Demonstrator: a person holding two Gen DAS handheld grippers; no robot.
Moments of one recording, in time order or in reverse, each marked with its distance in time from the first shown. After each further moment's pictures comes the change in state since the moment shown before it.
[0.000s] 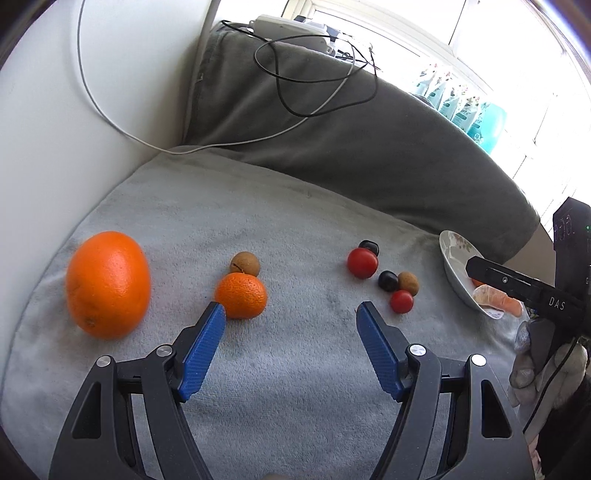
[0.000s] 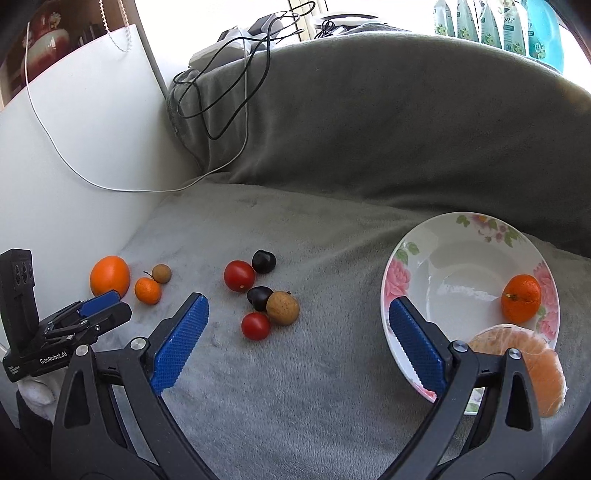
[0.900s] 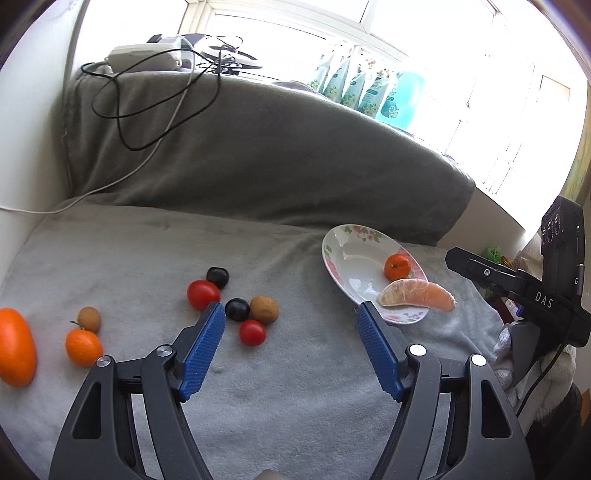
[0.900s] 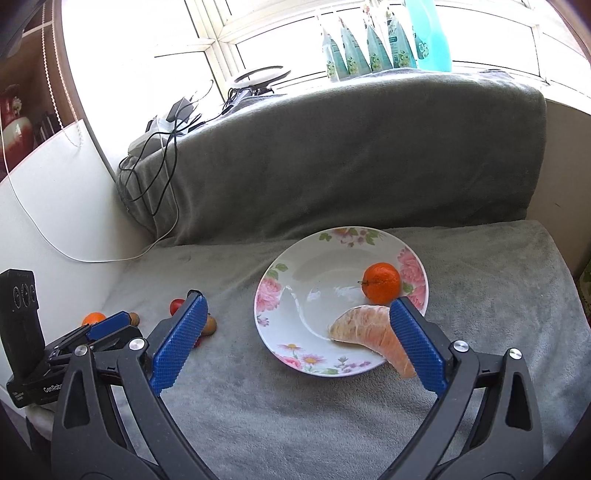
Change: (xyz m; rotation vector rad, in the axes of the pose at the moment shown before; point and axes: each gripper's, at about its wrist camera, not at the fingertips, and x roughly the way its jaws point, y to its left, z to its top) left arm 0.008 -0.115 0.015 0.188 -0.002 -0.192; right arm -0.101 -0.080 -0.024 0.199 -0.199 -0.133
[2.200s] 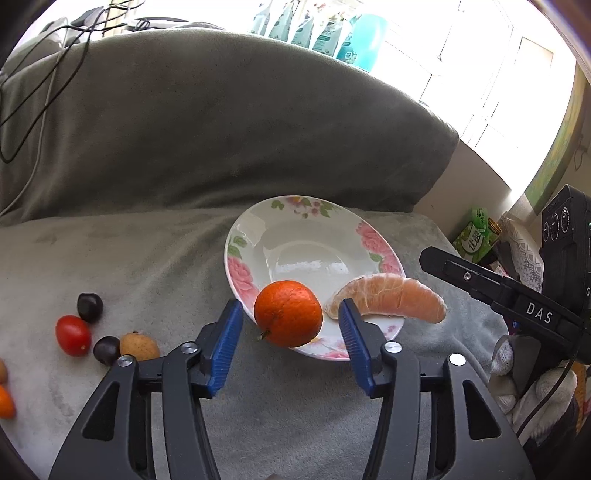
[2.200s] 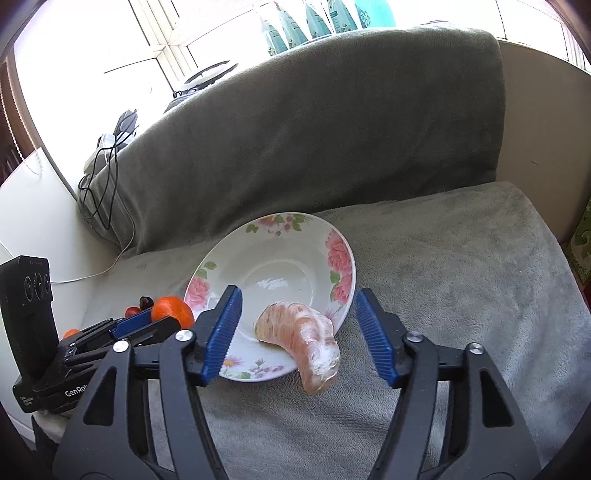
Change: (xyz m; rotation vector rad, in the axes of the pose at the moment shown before) left arm 0.087 -0.071 0.016 0.115 0.142 -0.118; right arm 0.009 -0.079 -0.005 0.130 0.014 -0.064
